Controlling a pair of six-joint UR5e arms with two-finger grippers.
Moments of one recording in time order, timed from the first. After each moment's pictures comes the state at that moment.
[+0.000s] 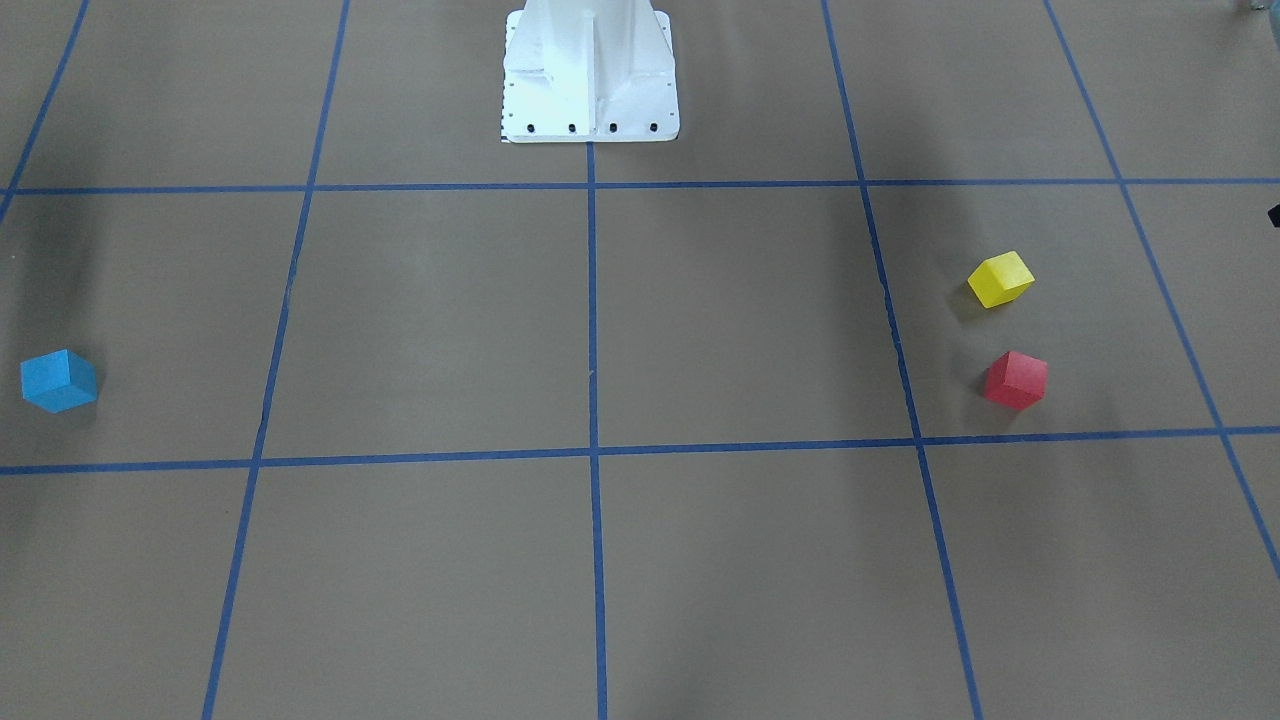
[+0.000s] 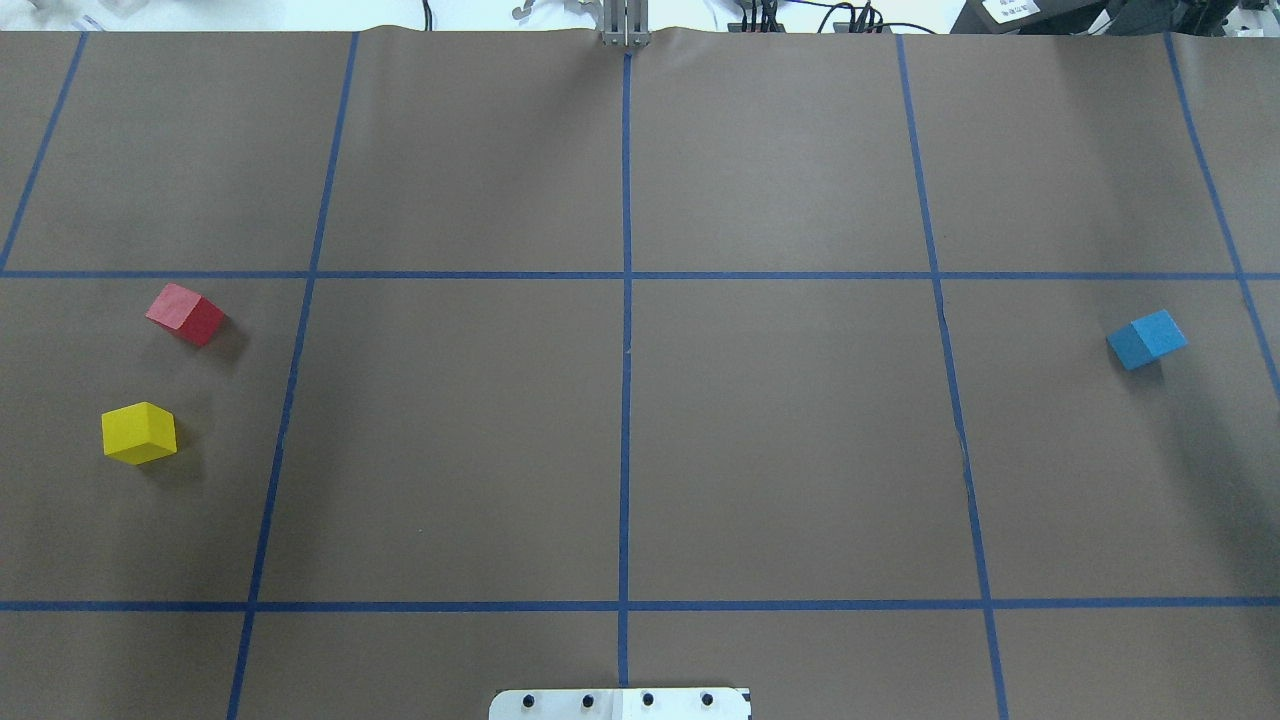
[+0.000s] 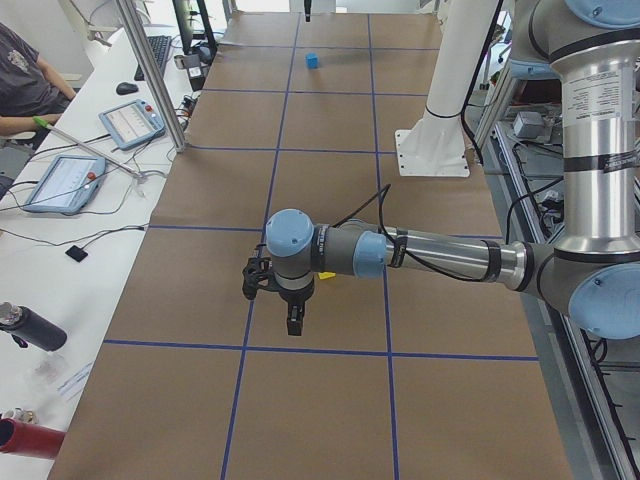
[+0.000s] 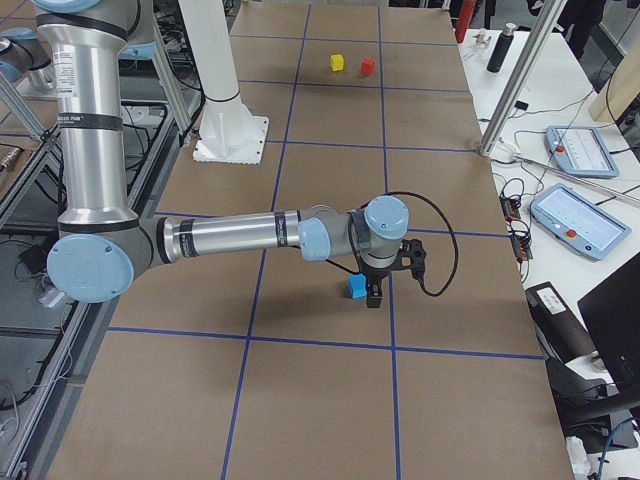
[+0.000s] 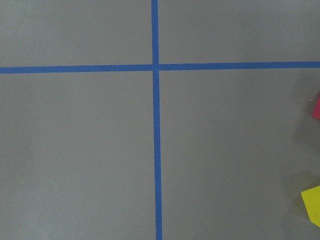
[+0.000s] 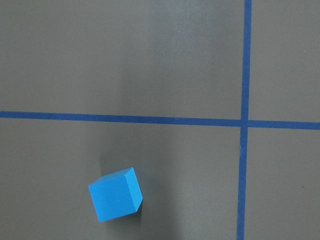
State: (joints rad) left arm -1.51 -1.44 -1.82 -1.54 -2.35 -0.09; right arm 1.42 -1.55 1.68 -1.51 2.38 0.20
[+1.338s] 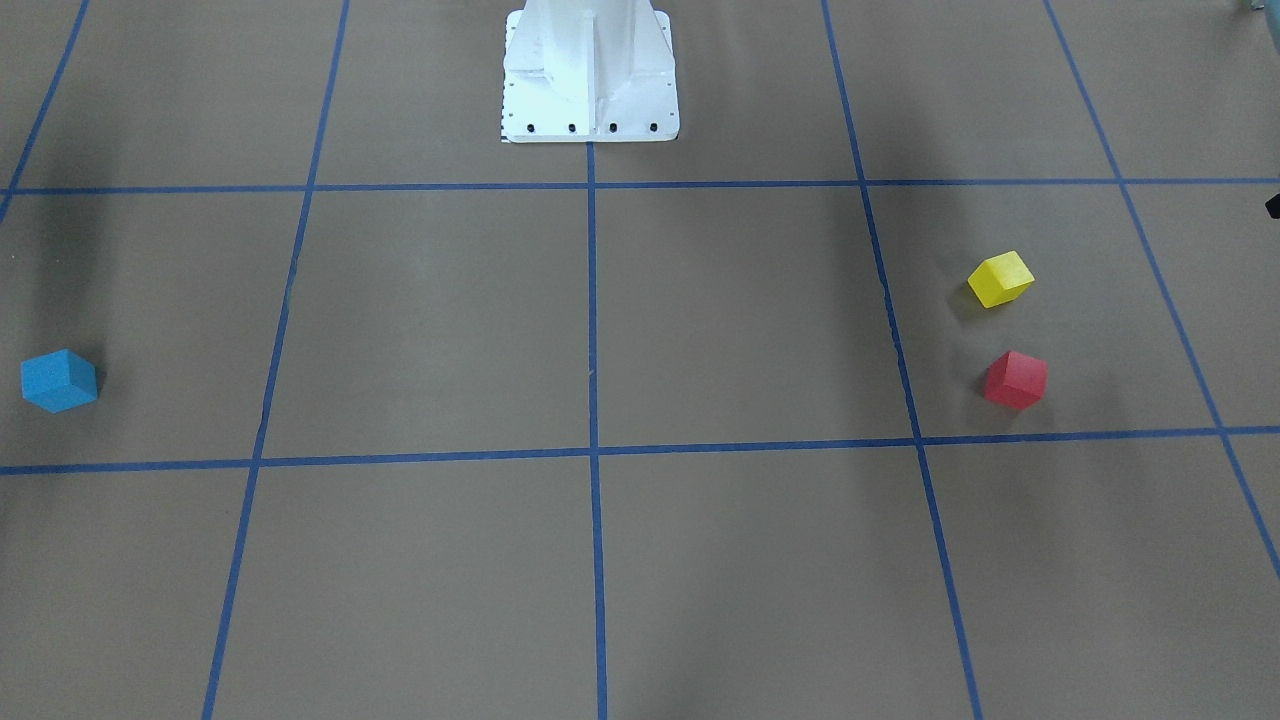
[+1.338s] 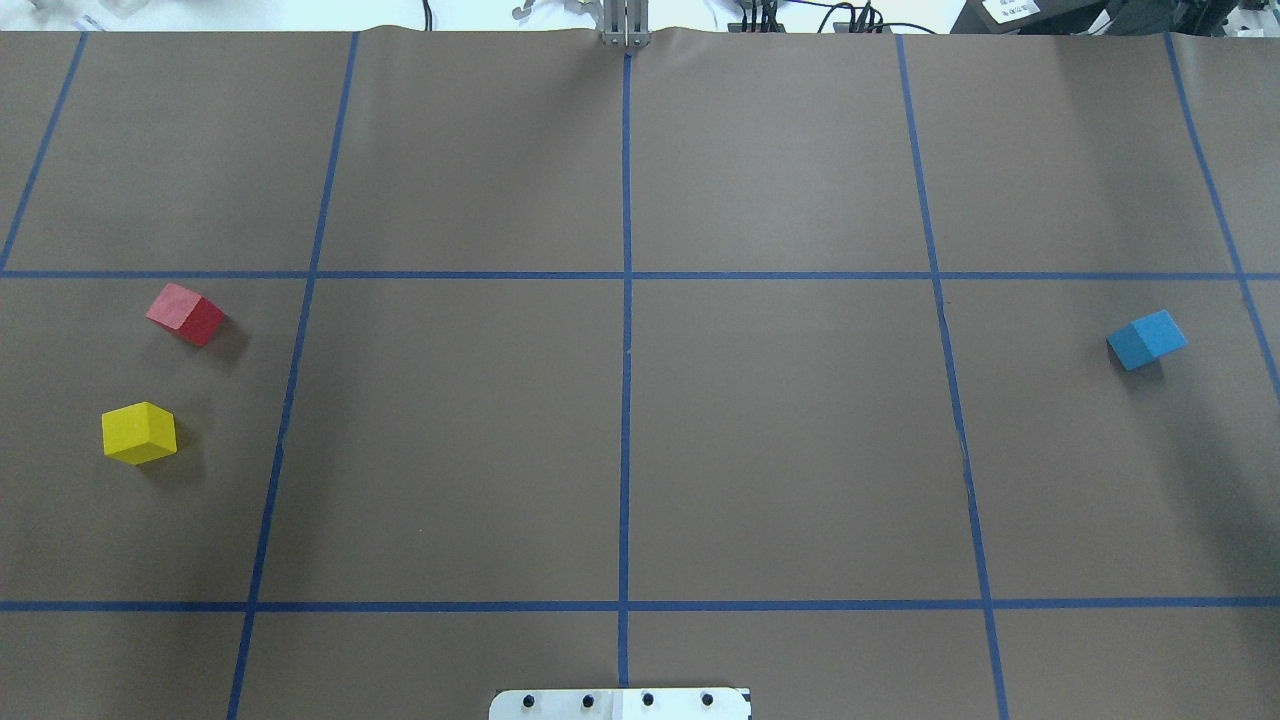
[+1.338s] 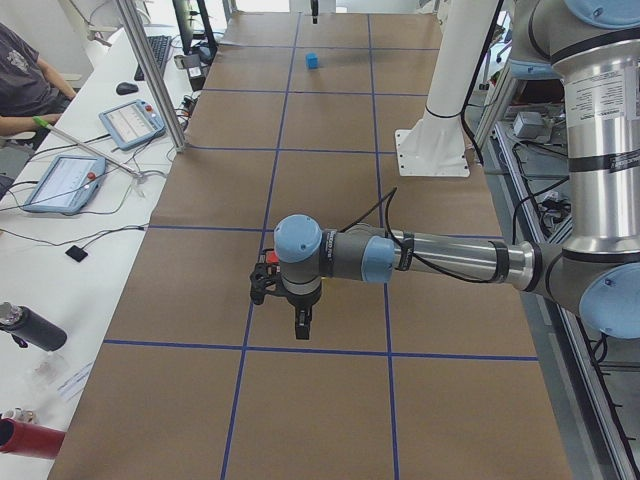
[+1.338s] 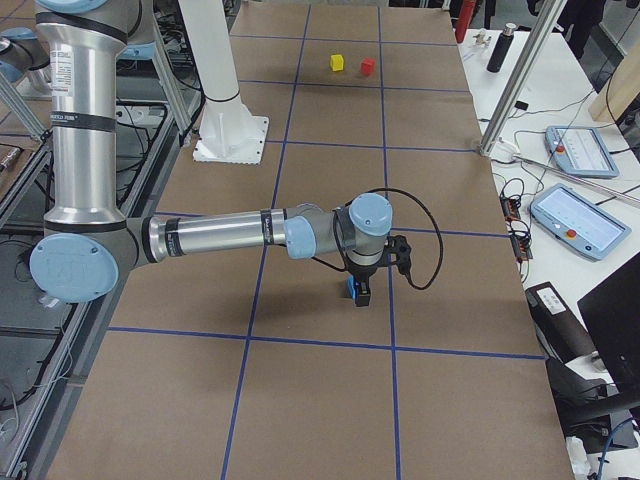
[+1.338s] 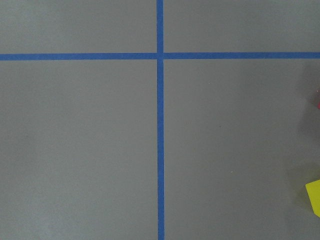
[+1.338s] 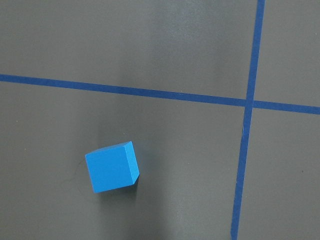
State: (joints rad) left arm -1.50 -1.41 -1.83 -1.56 -2.36 -0.10; right arm 1.38 -1.63 1.75 -1.48 2.37 0.15
